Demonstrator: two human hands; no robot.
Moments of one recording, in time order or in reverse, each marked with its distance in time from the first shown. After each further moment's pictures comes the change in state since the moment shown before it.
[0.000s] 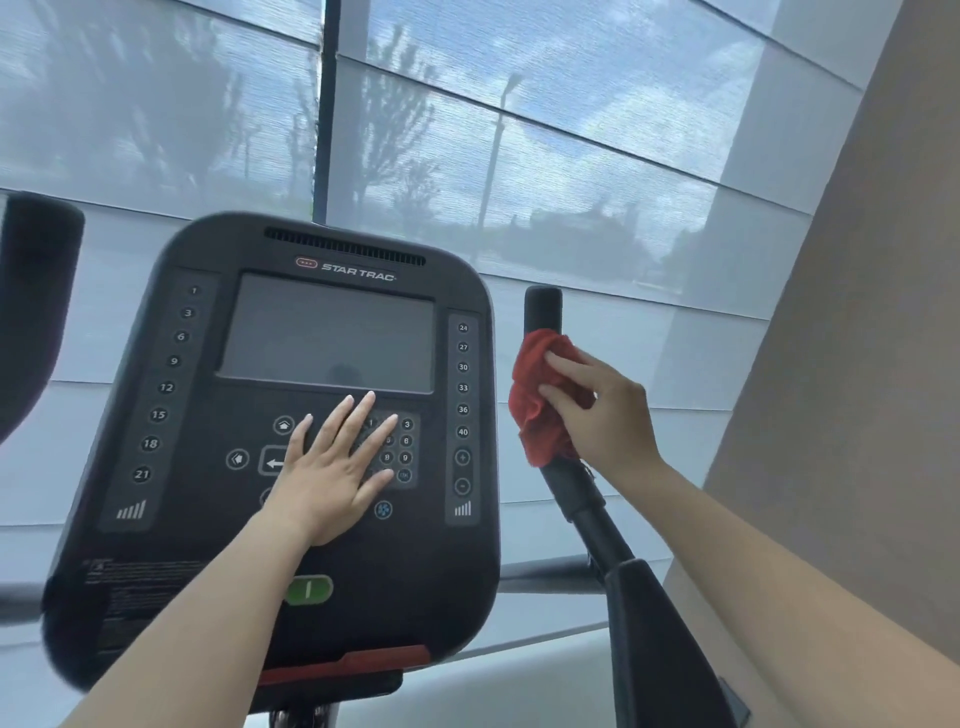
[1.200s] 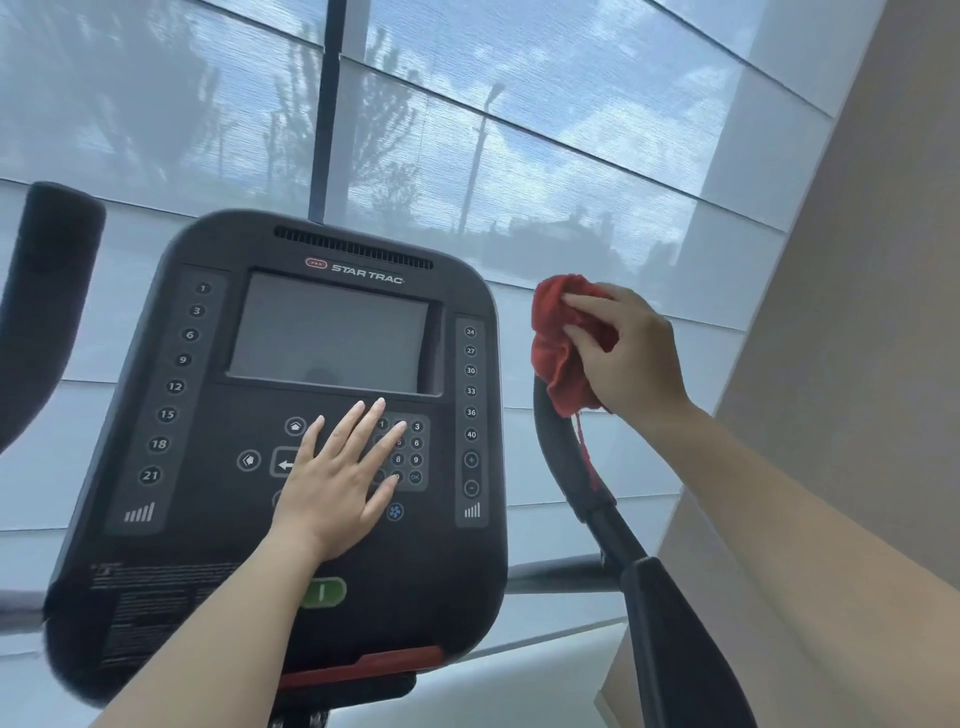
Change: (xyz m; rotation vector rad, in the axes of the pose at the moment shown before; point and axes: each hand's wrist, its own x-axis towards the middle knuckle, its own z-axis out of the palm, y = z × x) left_hand -0.005 -0.007 0.016 0.065 0.223 0.085; right_hand 0.038 -0.043 -0.017 -0.199 0.128 -0.143
